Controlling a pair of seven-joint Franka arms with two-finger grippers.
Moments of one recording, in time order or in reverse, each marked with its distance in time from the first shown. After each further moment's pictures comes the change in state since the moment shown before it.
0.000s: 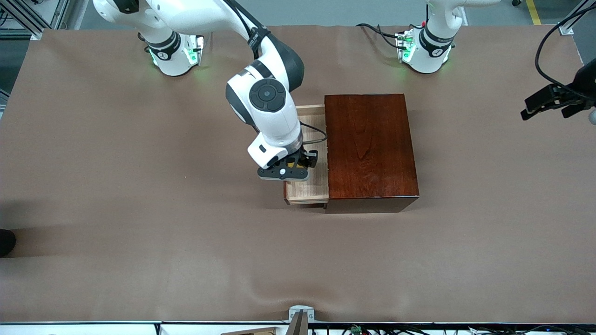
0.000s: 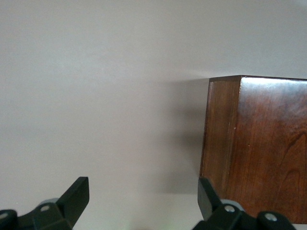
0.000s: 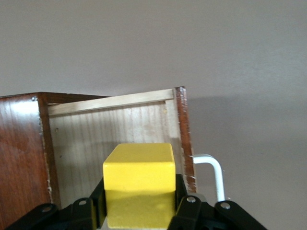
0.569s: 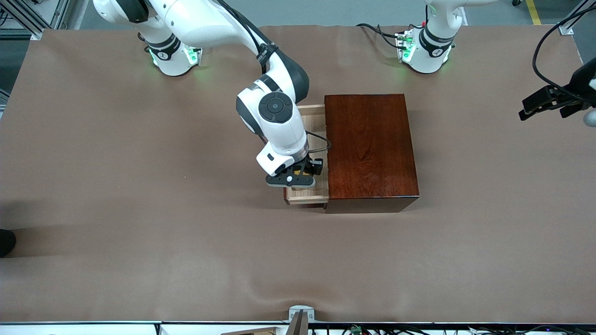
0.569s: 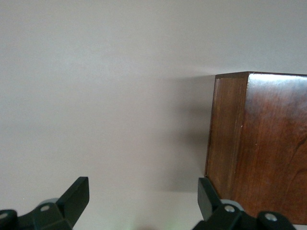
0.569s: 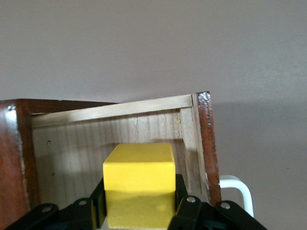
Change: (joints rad) left arm 0.100 0.002 -0.110 -0.010 0.029 -0.003 -0.002; right arm 0.006 0.071 0.000 0.005 0.000 0.088 0.004
